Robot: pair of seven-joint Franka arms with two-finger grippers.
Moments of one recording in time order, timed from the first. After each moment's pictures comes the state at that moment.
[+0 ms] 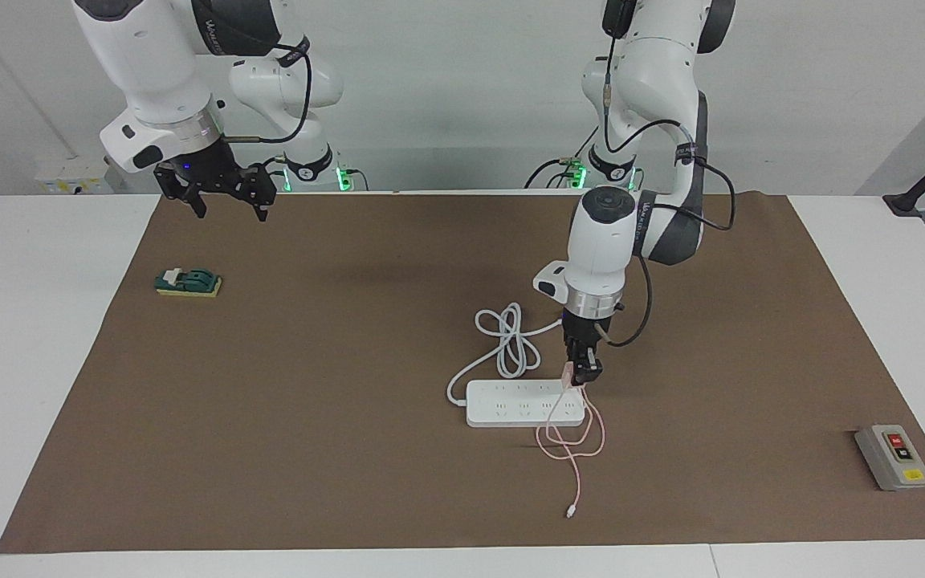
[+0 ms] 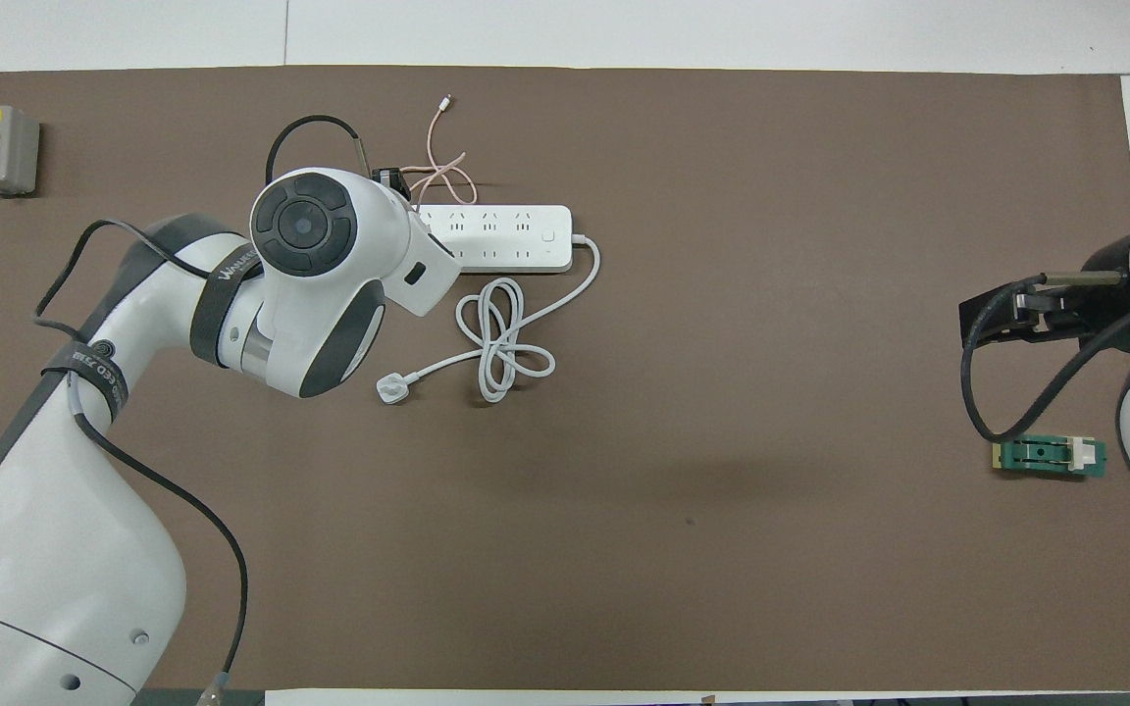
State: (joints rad) left arm -0.44 0.39 0.00 -1.76 0.16 2.41 1.01; right arm -0.02 -0.05 0.09 -1.67 -0.03 1.53 0.13
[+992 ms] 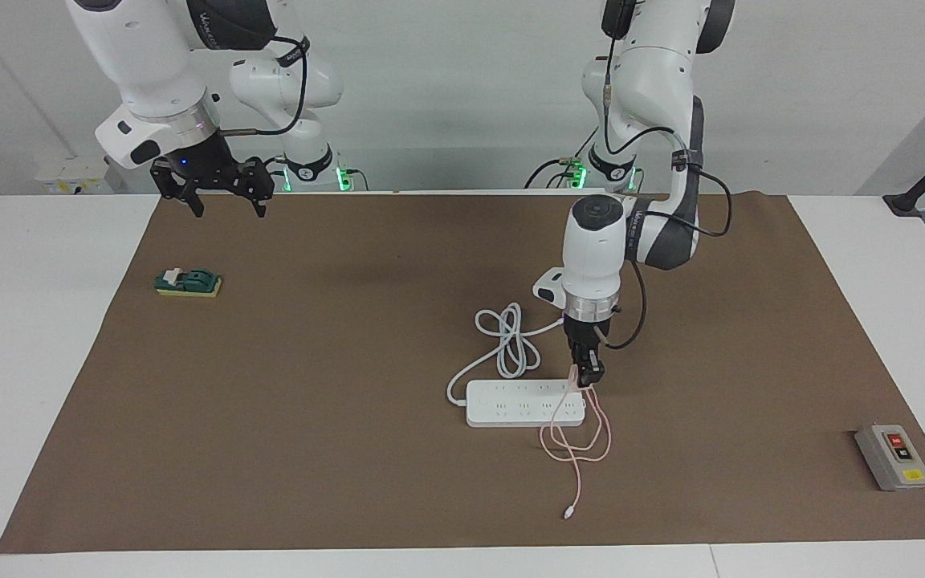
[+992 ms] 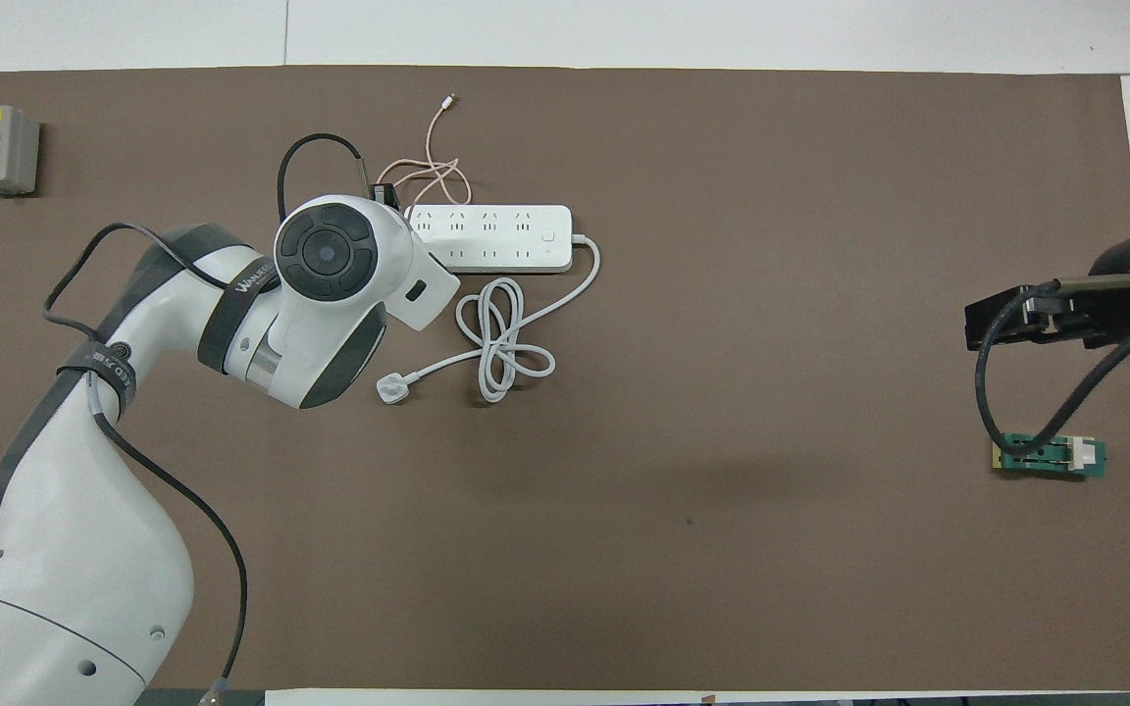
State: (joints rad) left arm -0.45 0.40 0.02 -1.82 0.30 2.44 0.95; right arm -0.03 -0.06 0.10 -1.66 -0.01 1.53 0.08
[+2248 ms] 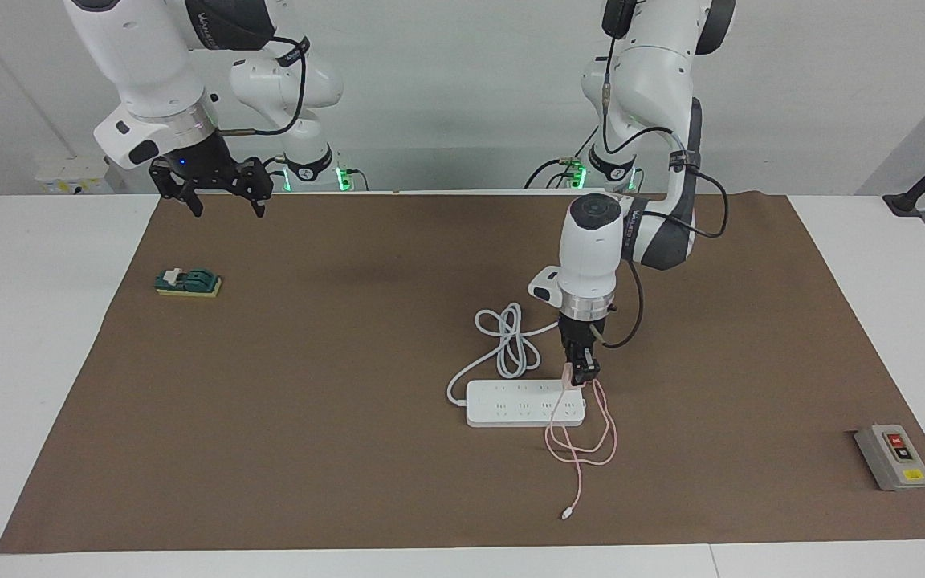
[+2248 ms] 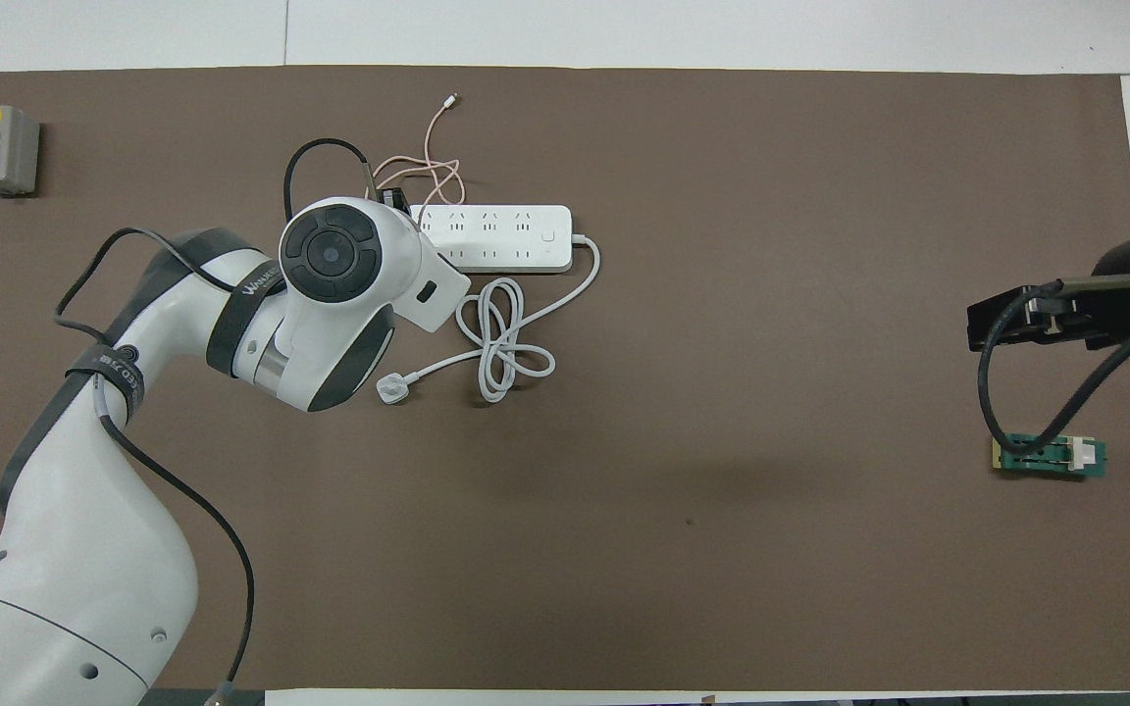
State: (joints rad) left arm -0.43 0.40 -0.02 -1.81 0.25 2.44 0.91; right arm -0.03 -0.06 0.09 -1.66 -0.01 1.53 0.08
